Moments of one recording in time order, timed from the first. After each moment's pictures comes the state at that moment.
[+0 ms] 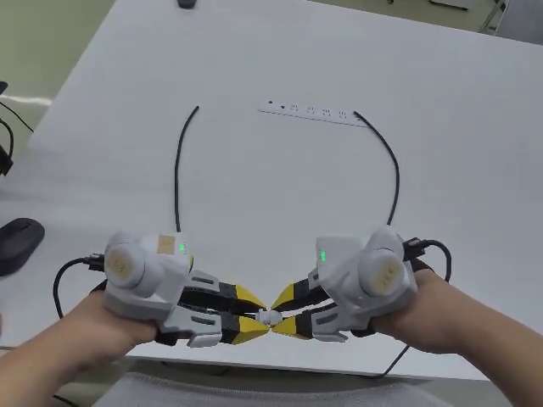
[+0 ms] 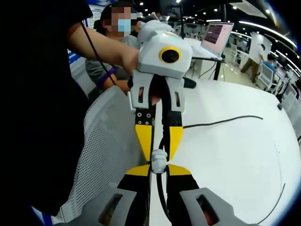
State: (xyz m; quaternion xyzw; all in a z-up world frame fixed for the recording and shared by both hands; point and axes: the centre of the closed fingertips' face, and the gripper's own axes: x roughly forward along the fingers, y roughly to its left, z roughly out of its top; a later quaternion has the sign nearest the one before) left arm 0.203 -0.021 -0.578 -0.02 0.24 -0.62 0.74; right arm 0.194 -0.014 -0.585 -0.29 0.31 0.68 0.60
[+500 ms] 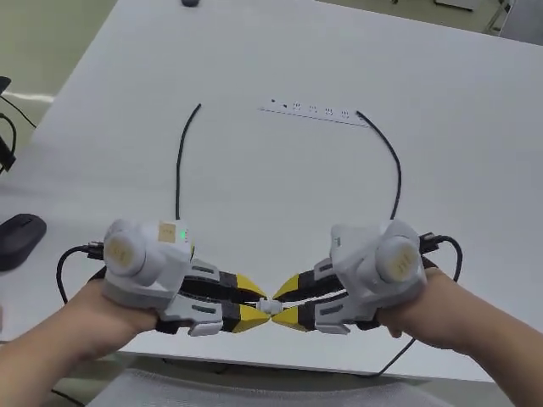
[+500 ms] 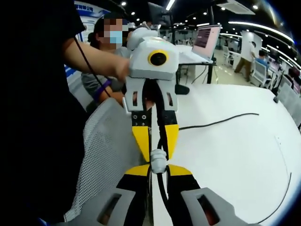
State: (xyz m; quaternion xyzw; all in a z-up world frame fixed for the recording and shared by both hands) left arm 0.211 -0.020 -0.567 -0.01 0.24 -0.61 0.75; right arm 0.204 -0.013 -0.575 -0.21 0.32 0.68 0.63
